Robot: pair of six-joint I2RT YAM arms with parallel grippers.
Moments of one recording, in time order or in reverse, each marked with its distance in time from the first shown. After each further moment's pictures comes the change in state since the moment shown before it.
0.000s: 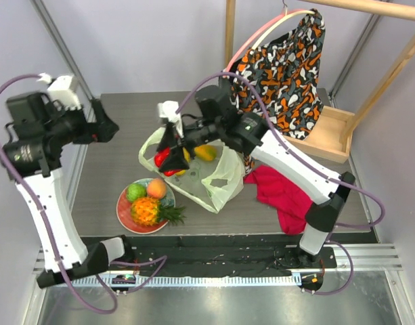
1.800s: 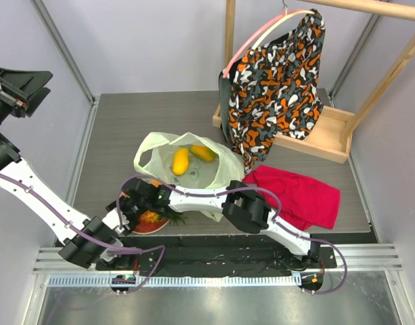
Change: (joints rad) left arm 0.686 0.066 -0.117 1.060 0.828 -1.210; right arm 0.389 0.686 0.001 0.540 0.190 -0.640
